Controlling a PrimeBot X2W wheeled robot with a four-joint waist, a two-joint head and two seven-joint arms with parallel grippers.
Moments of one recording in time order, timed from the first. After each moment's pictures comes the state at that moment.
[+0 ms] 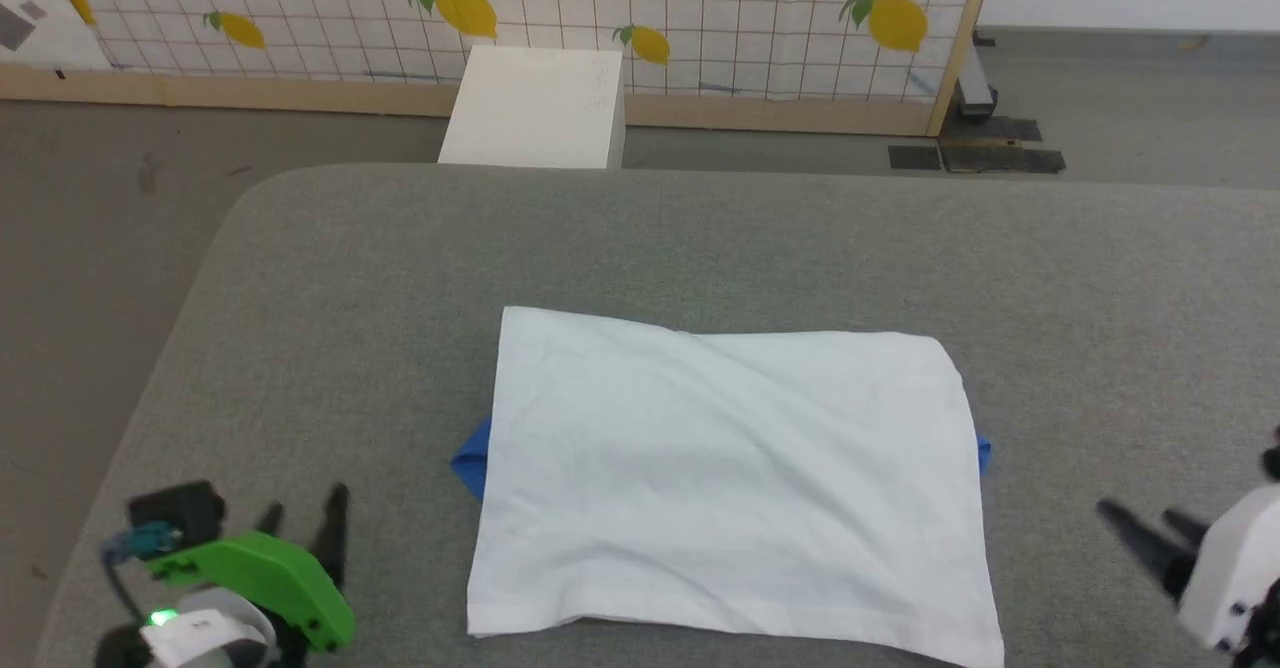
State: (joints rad) left arm -0.13 0.50 -0.46 0.31 -0.96 0.17 -0.03; right arm 0.05 -0.25 -0.23 -0.09 0.55 0.13 0.83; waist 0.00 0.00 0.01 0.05
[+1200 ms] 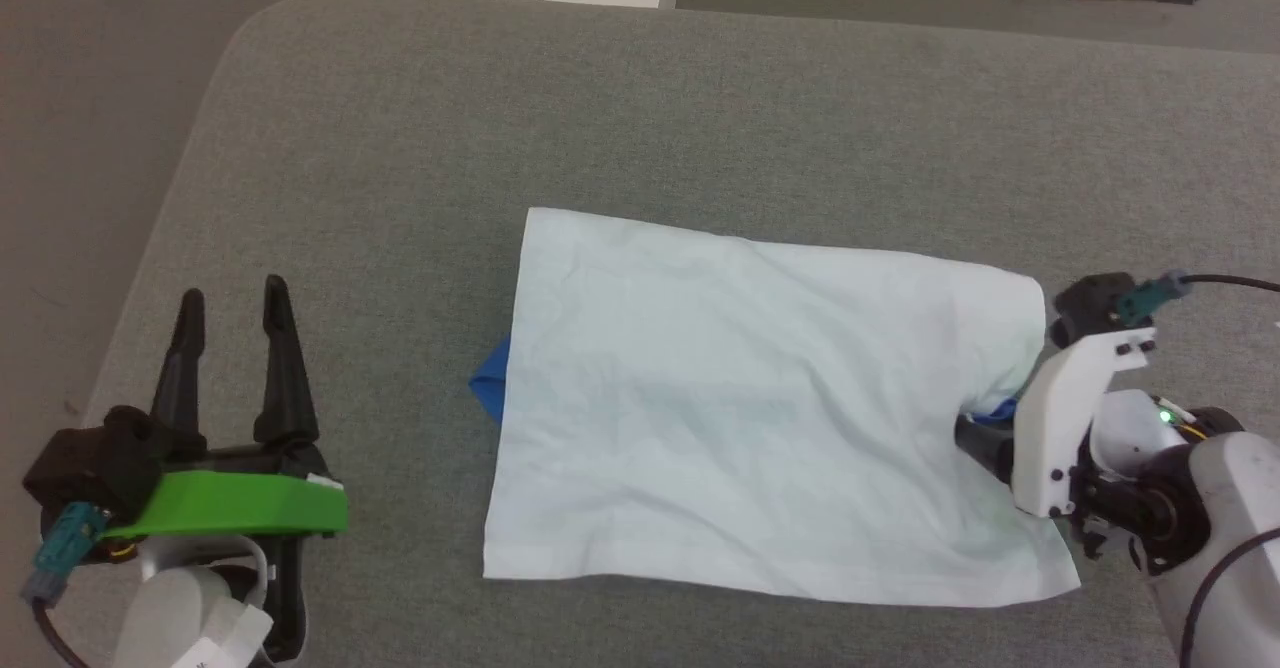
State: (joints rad) left arm -0.12 0.17 0.06 0.00 -0.38 -0.07 -0.26; right arm -0.34 -0.30 0.17 0.26 0.60 0.12 0.82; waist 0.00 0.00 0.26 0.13
